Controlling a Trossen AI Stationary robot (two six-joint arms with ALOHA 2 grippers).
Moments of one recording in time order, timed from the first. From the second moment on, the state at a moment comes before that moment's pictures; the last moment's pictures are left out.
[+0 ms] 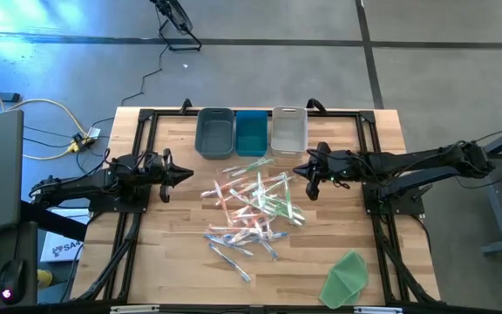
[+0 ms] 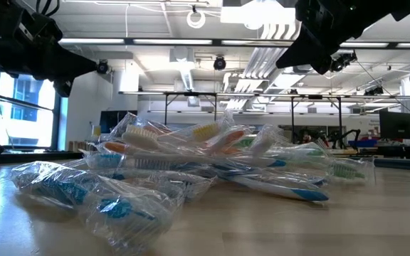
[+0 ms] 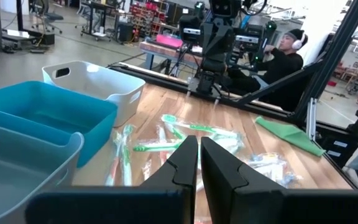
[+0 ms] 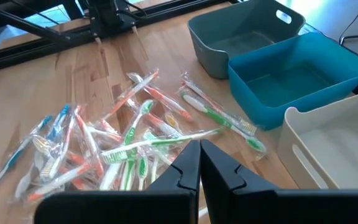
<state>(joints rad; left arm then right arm) 0.16 0.02 0.05 -0.01 0.03 -0.24 0.01 1.02 0.65 -0.14 0.23 0.31</state>
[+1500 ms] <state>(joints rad) 0.16 0.02 0.05 -0.03 0.03 -0.23 0.02 1.32 0.89 -0.47 0.15 0.66</state>
